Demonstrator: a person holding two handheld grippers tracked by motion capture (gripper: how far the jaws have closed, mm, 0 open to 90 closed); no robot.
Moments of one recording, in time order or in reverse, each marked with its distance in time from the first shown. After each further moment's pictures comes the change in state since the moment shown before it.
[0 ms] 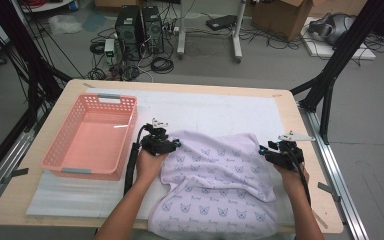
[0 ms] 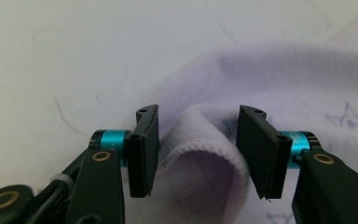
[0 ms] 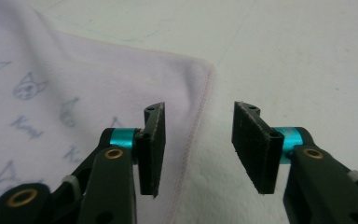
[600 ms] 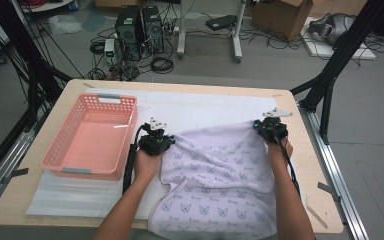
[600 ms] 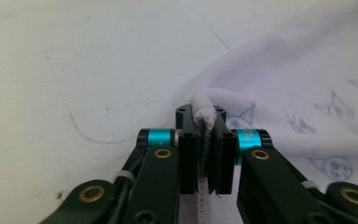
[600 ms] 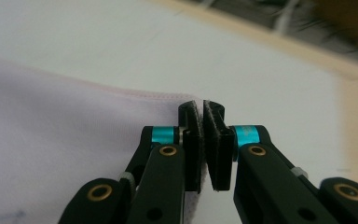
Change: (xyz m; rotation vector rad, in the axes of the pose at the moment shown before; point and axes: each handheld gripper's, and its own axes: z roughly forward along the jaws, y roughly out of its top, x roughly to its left) left arm -0.003 0.005 -0.013 -0.065 0.031 0.050; right arm -0.016 0.054 0.066 -0.051 -0.155 -0.078
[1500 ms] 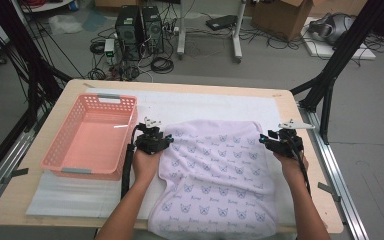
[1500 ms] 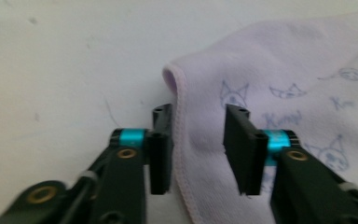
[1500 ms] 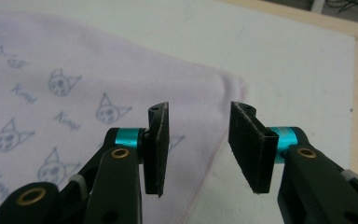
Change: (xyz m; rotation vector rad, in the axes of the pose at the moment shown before) left arm 0.010 -0.005 0.002 -0.010 0.060 -0.092; right arm -0.003 -0.024 -0.060 0.025 0.143 0.079
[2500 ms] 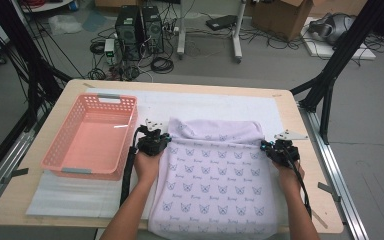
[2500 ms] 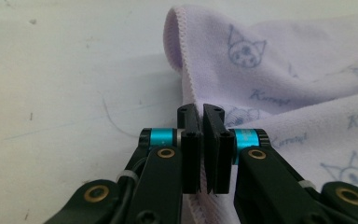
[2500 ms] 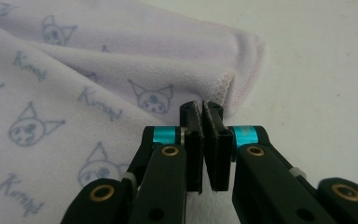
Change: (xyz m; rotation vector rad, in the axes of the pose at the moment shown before) left arm -0.002 -0.007 0.008 -0.031 0.021 0.005; right arm 0.006 -0.031 0.012 0.008 -0.024 -0.031
